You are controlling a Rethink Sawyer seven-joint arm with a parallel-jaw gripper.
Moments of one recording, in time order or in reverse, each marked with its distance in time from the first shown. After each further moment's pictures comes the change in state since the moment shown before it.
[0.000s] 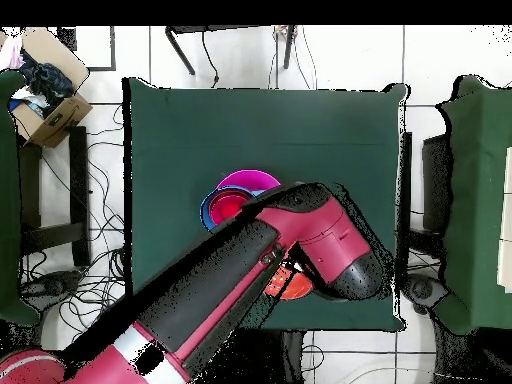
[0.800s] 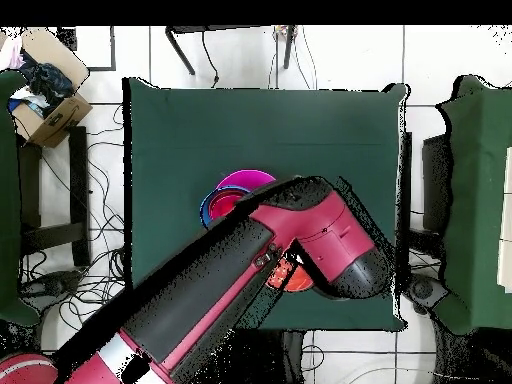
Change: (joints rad) arm 0.002 -0.005 -0.031 -0.037 0.028 0.000 0.000
